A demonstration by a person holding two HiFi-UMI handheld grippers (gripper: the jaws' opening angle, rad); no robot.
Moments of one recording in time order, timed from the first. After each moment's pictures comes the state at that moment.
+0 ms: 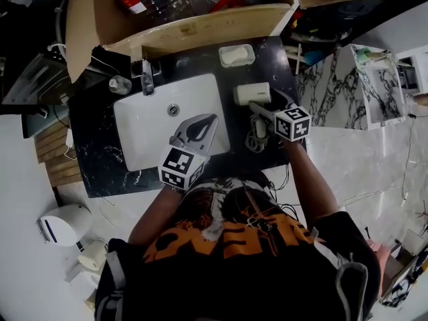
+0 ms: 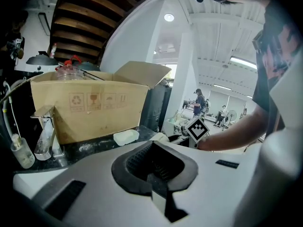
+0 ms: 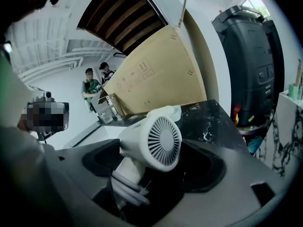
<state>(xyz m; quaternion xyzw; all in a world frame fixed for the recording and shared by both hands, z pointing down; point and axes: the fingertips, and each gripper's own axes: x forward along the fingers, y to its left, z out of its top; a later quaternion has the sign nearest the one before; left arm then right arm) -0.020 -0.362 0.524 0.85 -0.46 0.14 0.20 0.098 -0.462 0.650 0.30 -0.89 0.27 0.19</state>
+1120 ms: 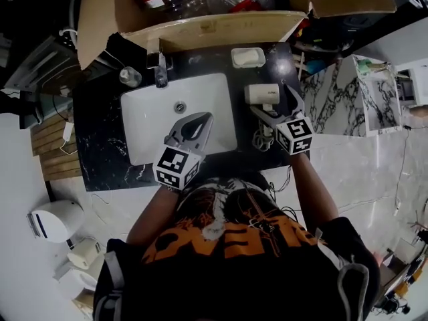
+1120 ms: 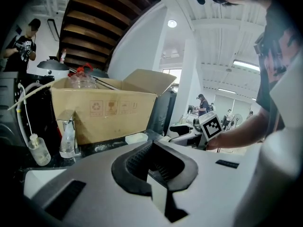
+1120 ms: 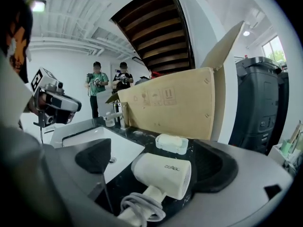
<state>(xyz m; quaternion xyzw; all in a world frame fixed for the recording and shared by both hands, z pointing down) -0.070 -0.338 0.506 0.84 -0.49 0.12 0.19 0.065 -0.445 0.568 0.33 -0.92 0.09 0.18</state>
